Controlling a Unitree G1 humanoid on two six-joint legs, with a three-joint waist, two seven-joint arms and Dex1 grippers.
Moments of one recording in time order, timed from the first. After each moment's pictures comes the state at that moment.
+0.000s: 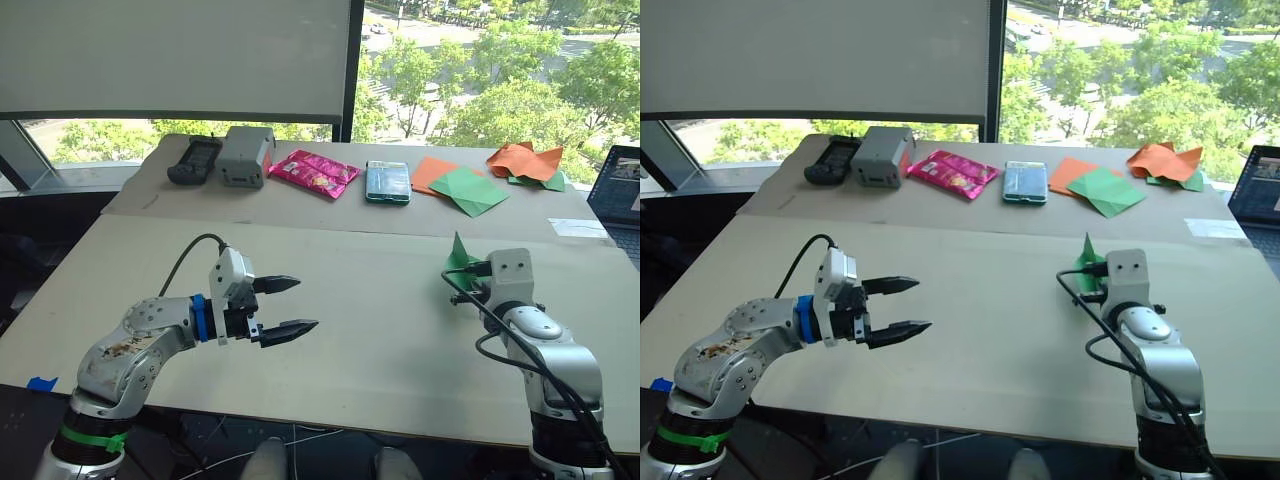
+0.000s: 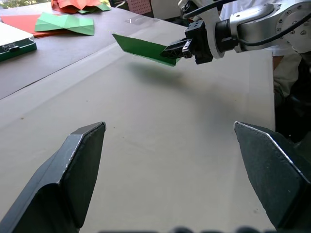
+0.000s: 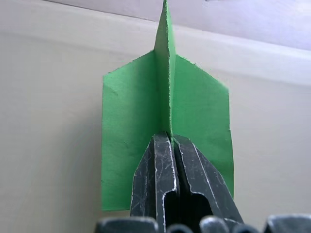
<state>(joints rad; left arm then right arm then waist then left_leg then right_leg) -0.25 0.64 -0.01 -0.42 -0.63 0.62 -0.94 -0.22 -0.40 -0.21 -0.37 0.09 1.06 0.08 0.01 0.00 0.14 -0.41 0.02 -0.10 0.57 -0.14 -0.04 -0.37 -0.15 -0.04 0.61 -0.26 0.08</state>
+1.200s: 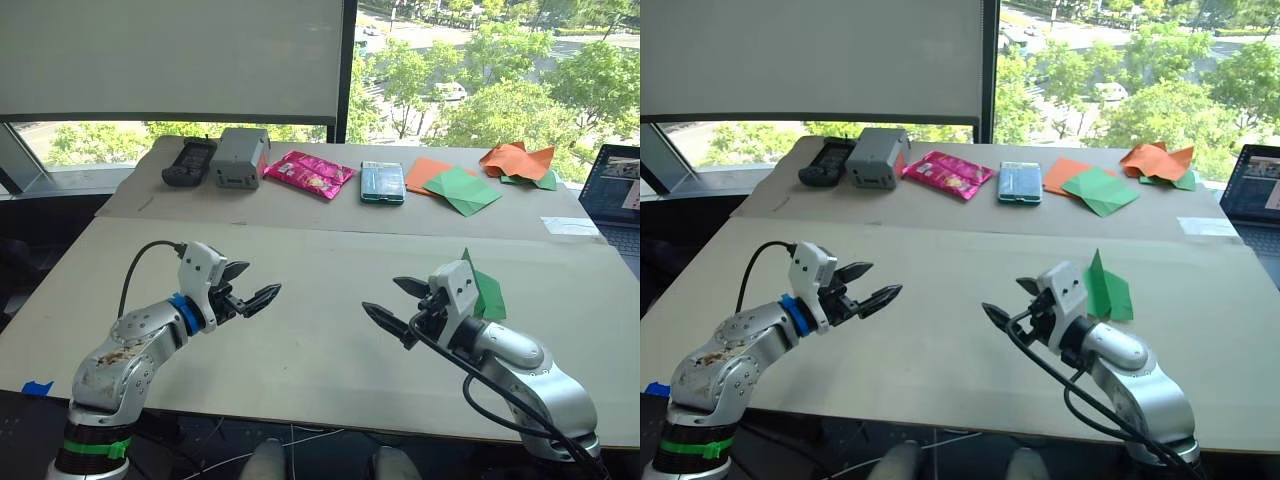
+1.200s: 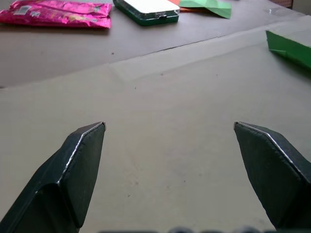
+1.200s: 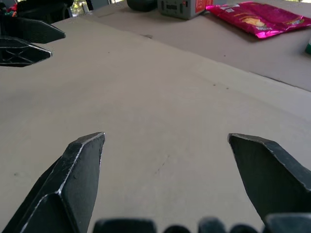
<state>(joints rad) -0.09 0.54 0.15 -0.37 -0.50 0.63 -0.55 -0.04 -0.42 -0.01 -0.49 0.37 0.65 0.57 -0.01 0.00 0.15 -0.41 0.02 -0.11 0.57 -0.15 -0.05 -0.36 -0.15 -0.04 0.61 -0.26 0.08</state>
